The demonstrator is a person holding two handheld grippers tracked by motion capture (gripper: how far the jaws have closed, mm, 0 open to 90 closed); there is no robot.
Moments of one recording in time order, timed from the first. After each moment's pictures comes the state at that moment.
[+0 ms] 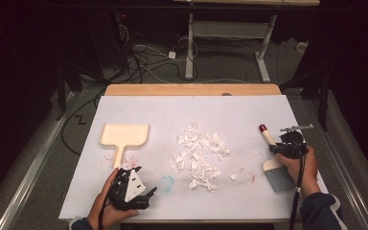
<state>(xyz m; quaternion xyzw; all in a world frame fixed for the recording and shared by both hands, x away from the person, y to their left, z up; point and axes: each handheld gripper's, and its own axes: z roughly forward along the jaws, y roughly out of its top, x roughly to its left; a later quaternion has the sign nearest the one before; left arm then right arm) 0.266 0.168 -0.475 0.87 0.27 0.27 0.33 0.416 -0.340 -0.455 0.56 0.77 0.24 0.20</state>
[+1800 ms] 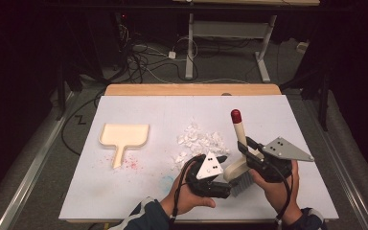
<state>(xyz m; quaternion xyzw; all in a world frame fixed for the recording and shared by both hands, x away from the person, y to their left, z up) 0.292 -0.019 -0.407 0.82 0.20 0.11 0.52 0.294 -0.218 -0.363 0.36 0.74 0.48 0.32</state>
